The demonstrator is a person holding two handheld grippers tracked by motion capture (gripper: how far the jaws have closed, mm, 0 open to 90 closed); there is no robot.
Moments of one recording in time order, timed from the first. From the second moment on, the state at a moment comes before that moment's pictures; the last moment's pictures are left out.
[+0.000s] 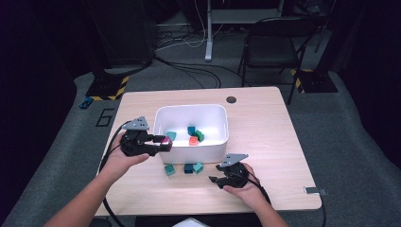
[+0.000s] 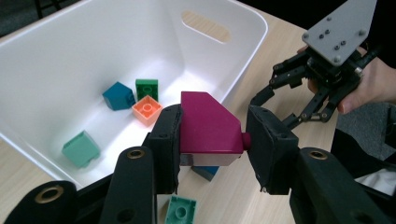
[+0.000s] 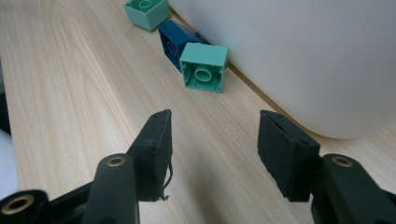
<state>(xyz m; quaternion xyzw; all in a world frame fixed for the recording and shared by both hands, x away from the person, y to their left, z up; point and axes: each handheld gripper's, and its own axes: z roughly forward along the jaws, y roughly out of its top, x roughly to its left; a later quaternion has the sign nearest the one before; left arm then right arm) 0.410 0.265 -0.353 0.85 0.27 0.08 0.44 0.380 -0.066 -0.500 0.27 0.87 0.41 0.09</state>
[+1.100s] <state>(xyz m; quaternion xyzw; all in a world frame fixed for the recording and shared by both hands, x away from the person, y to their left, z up) 0.490 0.211 -0.322 0.85 0.26 0.09 0.45 0.380 -0.068 -0.498 0.27 0.86 0.41 0.09</state>
